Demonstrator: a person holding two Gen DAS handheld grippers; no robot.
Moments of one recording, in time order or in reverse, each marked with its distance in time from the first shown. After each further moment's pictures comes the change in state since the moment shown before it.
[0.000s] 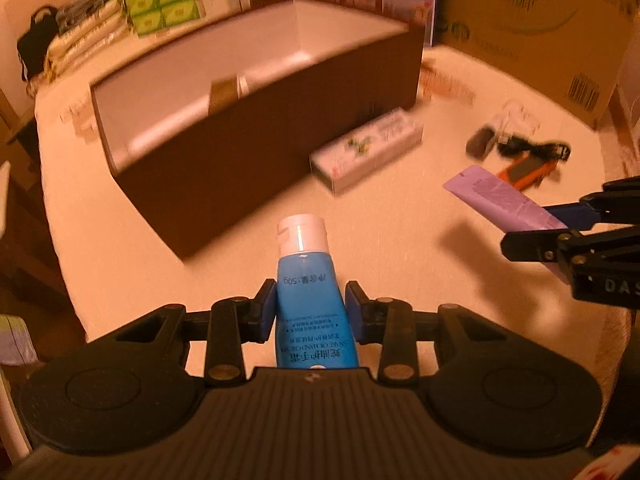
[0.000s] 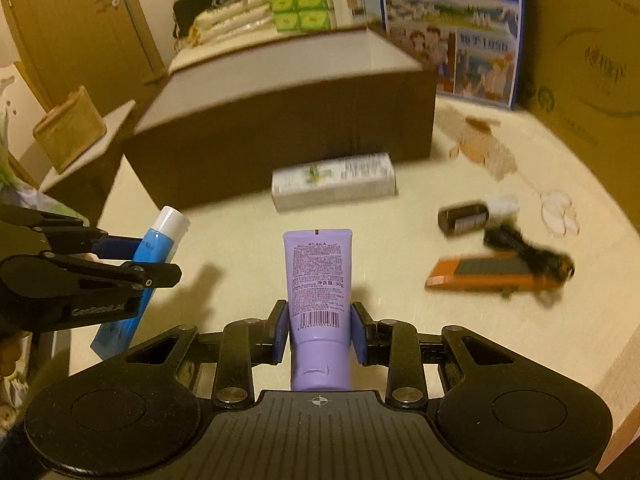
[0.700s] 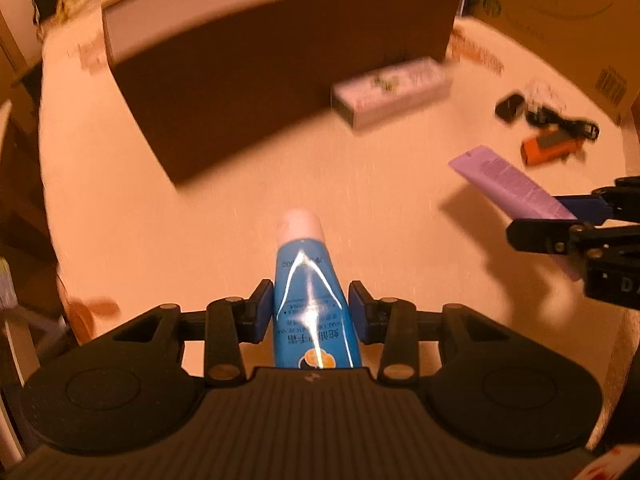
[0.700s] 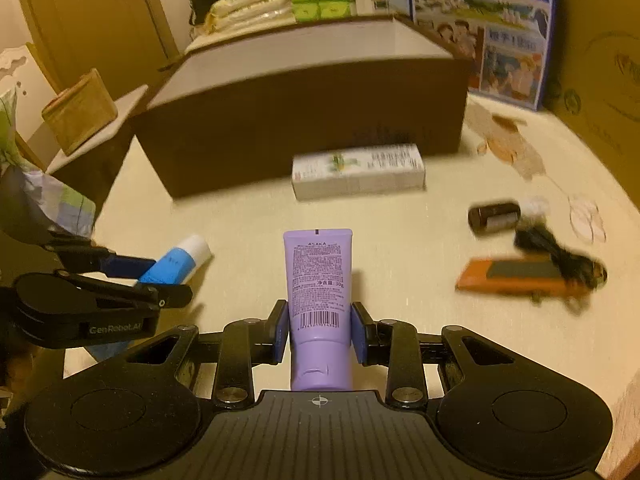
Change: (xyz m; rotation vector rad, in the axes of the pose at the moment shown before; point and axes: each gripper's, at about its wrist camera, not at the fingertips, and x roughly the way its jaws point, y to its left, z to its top) left arm 0.042 0.008 -0.041 -0.115 0.134 -0.013; right arm 0.031 0.010 -0.023 -0.024 0.067 0.017
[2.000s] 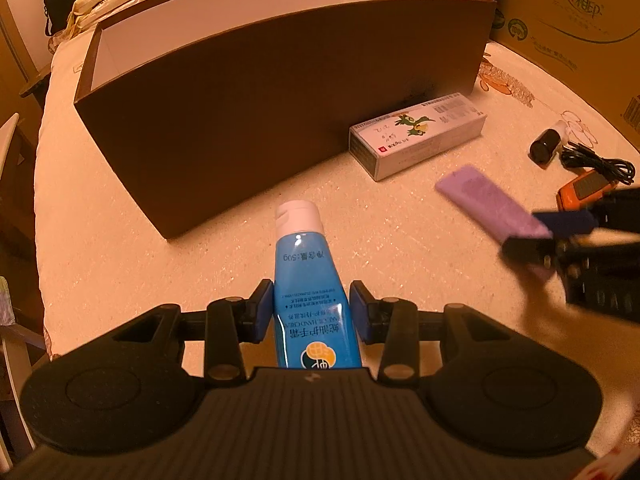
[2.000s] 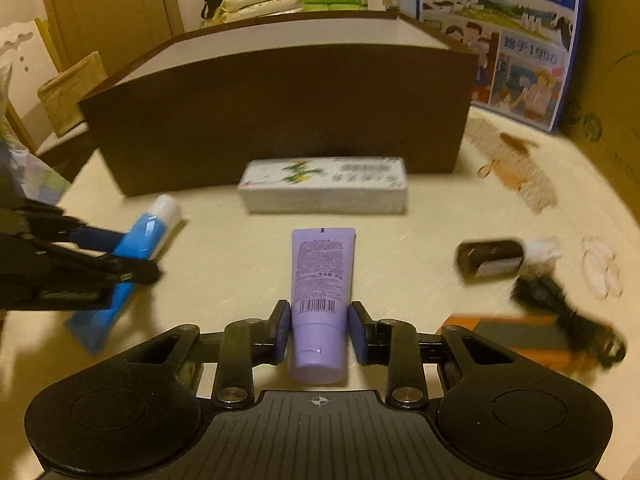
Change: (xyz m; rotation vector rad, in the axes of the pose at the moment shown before) left arm 0.028 0.000 0.032 -0.026 -0.092 0.046; right arm 0.048 -0.036 0.019 -0.103 -0.043 0.024
